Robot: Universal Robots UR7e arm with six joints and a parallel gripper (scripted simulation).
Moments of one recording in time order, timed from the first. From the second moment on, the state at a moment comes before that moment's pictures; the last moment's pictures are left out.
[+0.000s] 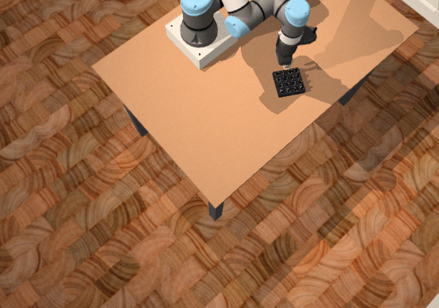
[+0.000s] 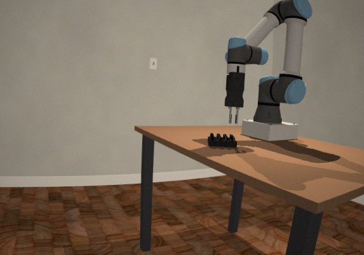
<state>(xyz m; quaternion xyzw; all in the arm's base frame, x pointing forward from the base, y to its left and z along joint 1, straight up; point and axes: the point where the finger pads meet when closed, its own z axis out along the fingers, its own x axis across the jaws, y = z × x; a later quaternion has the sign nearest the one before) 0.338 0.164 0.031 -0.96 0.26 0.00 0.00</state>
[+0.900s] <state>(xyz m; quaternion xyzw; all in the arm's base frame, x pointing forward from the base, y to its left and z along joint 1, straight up) 0.338 0.164 0.012 -0.96 0.26 0.00 0.00</state>
